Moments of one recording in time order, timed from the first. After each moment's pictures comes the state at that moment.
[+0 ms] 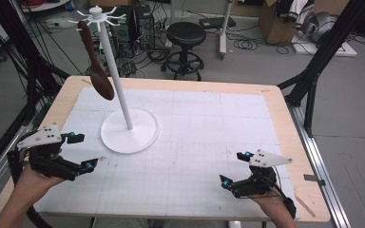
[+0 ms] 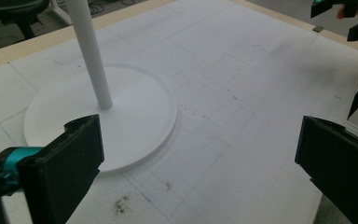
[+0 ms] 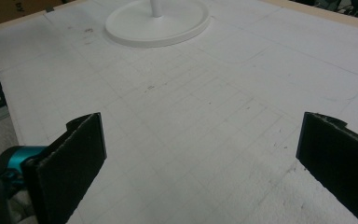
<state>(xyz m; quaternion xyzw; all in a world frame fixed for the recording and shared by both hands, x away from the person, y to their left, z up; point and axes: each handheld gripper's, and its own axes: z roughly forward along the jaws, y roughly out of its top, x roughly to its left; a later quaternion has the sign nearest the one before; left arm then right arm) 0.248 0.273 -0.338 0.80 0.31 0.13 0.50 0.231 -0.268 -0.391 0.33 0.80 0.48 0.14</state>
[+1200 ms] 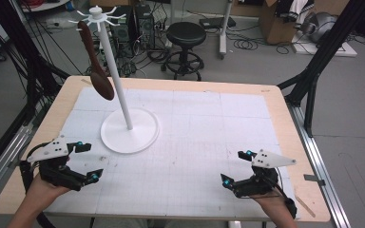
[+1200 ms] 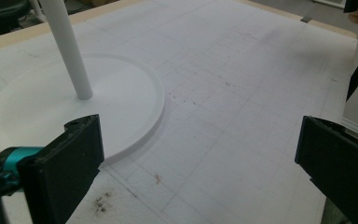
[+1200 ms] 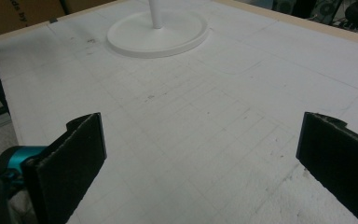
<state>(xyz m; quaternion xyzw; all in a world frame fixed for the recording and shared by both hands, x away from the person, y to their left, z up) 0.243 0.271 -0.378 0.80 0.28 0.13 0.52 0.229 -0.270 -0.388 0.32 0.79 0.50 0.15</state>
